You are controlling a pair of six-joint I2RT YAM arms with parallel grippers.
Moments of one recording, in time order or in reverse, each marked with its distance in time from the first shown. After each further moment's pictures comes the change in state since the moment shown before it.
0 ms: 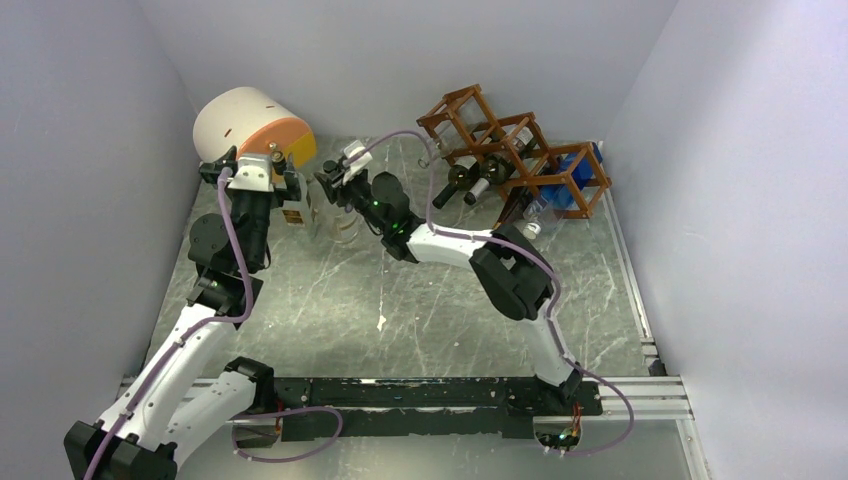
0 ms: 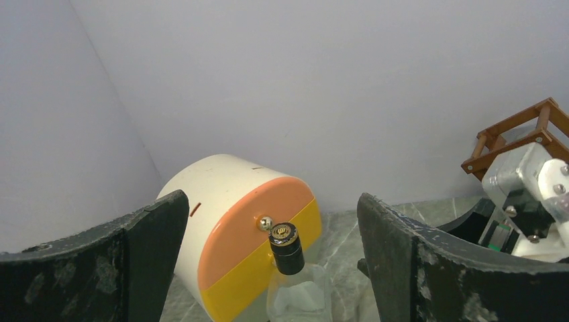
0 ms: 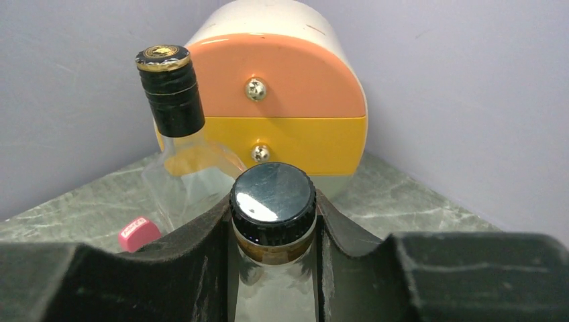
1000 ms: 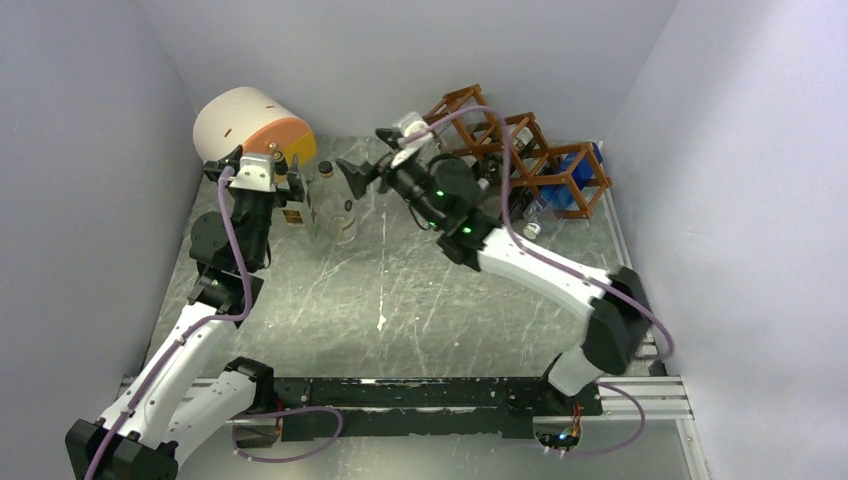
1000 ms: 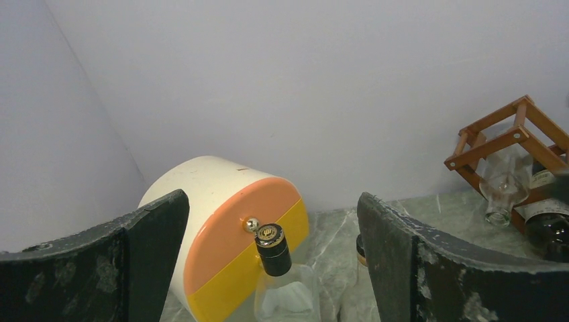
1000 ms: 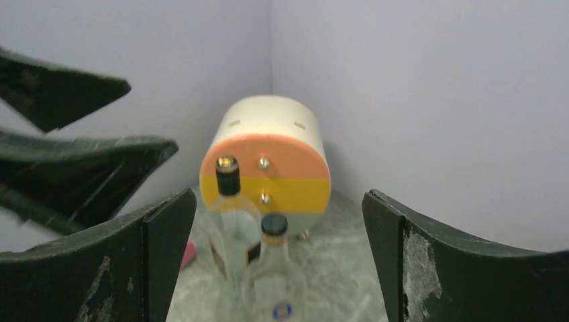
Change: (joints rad) left arm 0.007 0.010 0.000 -0.002 0.043 -0.024; right arm 0.000 -0.483 -0.159 -0.203 -0.030 -0.018
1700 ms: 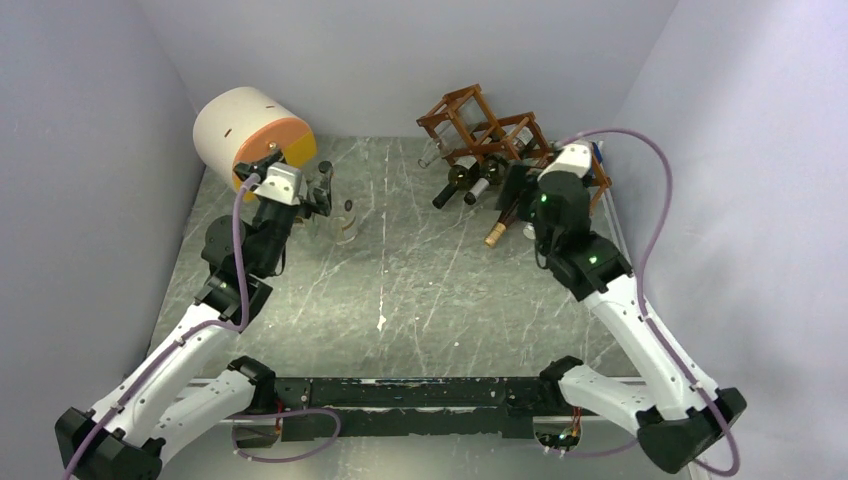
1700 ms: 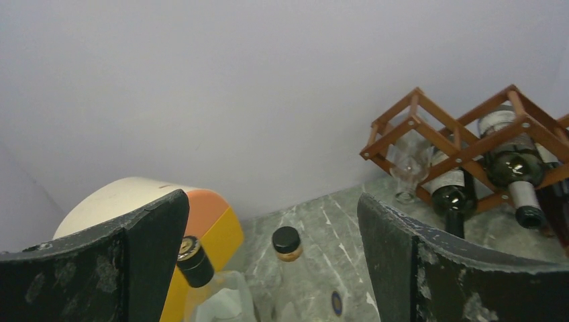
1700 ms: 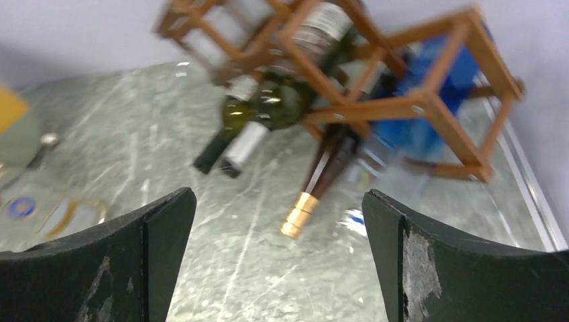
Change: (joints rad) left arm -0.142 -0.001 0.008 -0.037 0.079 -0.027; right arm -0.279 -0.660 -0.227 -1.004 0.537 0.288
